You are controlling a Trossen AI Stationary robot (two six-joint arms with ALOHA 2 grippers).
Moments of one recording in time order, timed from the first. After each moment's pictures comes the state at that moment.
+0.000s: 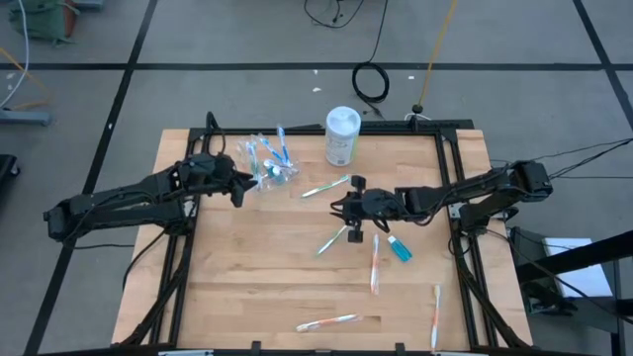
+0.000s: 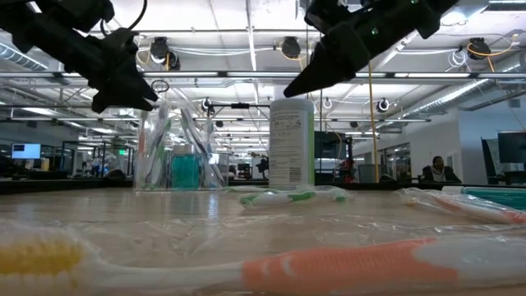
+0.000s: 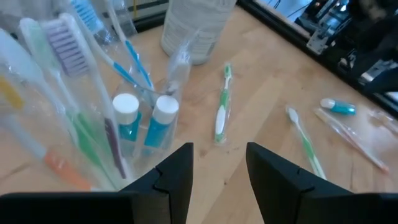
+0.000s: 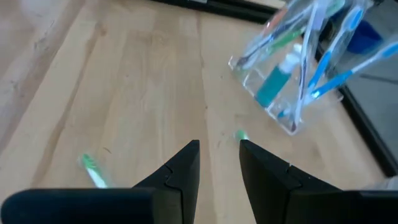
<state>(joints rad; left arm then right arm) 0.40 0.64 0.43 -0.27 0.03 -0.40 0.07 1.46 0.85 0.09 0.24 -0.11</state>
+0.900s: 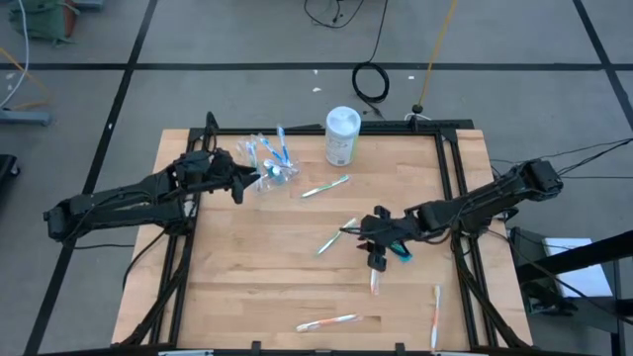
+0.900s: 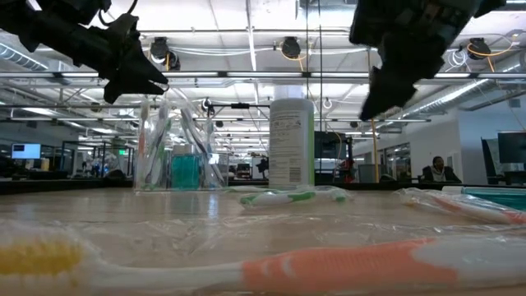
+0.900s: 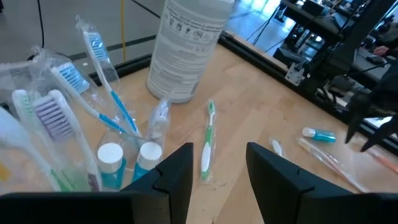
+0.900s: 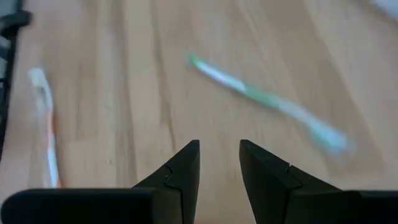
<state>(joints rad) 0.40 0.64 0.43 -0.12 0.03 -0.37 0.28 1.36 0.82 -0.31 0.13 0.52</state>
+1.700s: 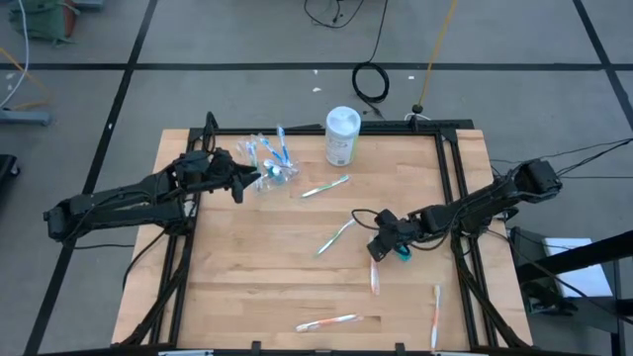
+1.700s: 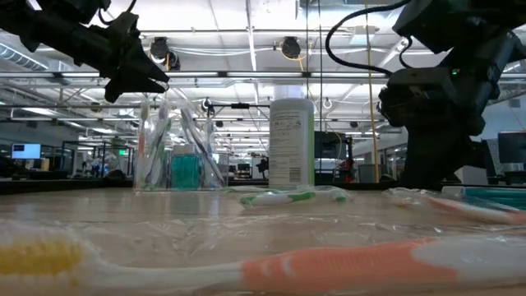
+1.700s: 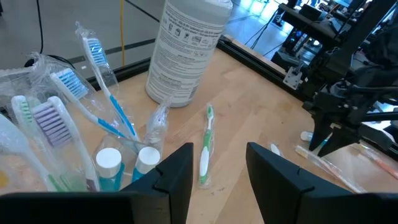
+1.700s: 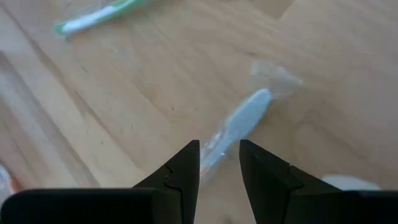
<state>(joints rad) 0.40 0.64 0.43 -0.11 0.02 -0.37 0.25 1.37 0.56 -0.19 0.08 1.20</state>
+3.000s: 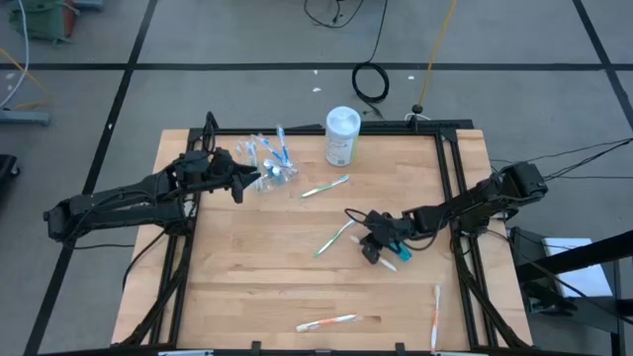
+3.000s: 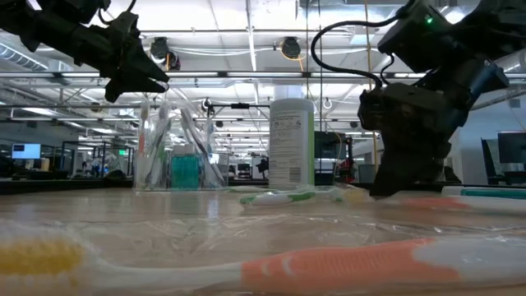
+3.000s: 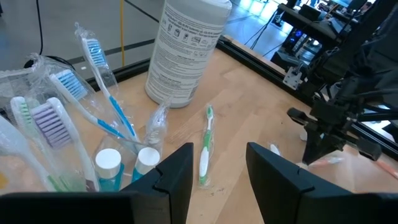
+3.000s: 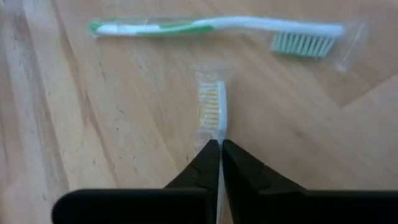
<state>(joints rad) 0.40 0.64 0.43 -0.10 0.03 -0.37 0.19 1.52 0.52 0.15 0.07 0.83</state>
